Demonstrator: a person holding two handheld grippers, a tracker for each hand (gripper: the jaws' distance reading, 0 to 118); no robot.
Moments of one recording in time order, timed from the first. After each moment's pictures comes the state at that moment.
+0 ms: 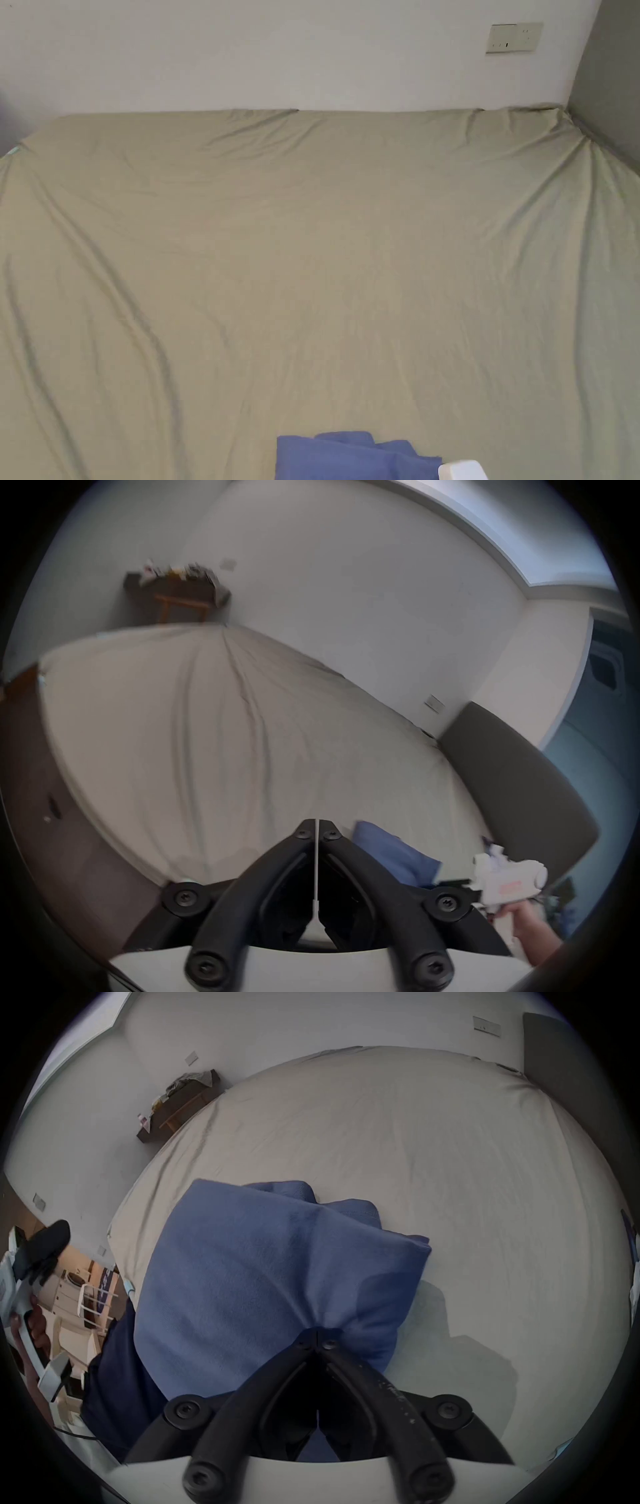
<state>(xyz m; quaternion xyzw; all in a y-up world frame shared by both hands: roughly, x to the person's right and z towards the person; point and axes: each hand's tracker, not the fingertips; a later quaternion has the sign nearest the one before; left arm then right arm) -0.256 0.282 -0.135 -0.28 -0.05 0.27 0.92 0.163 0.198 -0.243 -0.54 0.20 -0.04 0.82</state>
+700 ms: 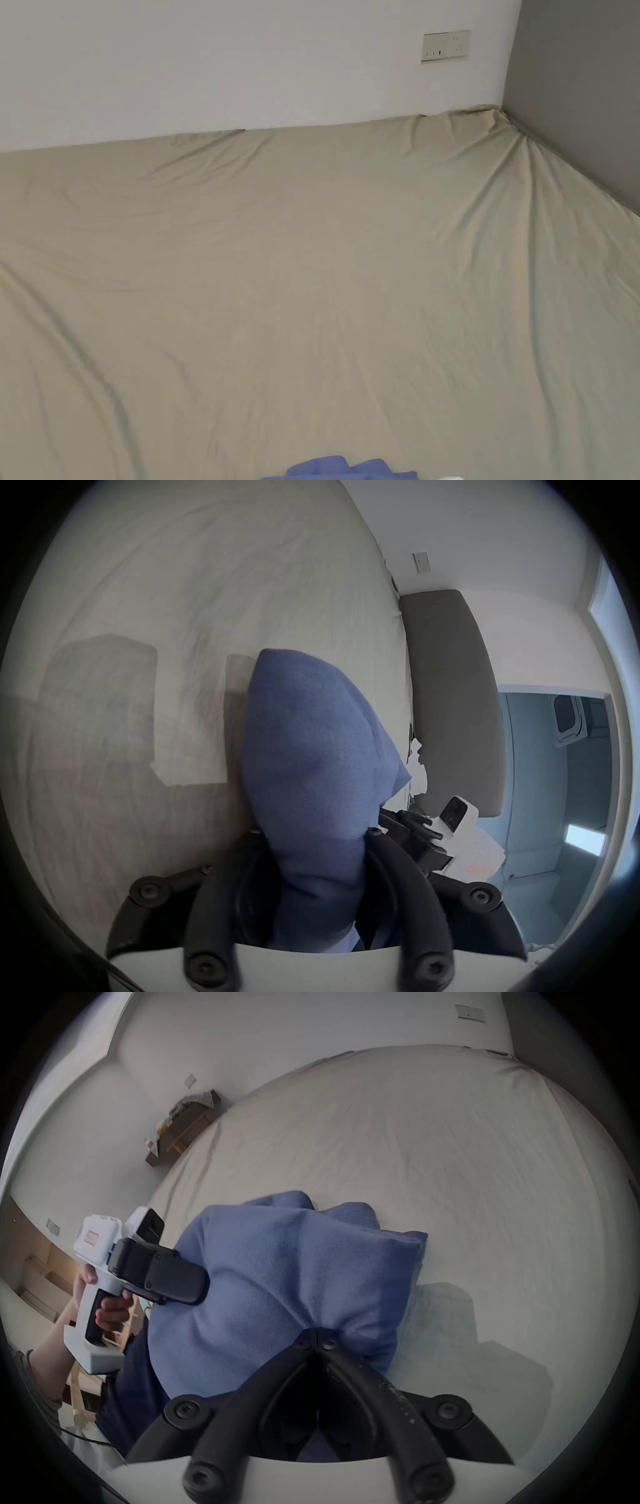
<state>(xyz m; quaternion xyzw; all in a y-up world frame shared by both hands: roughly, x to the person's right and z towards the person) -0.187 0.148 -0.300 -0.58 -0.29 0.40 0.65 0.181 0.182 -0.233 -0.51 0.22 -0.11 0.83</state>
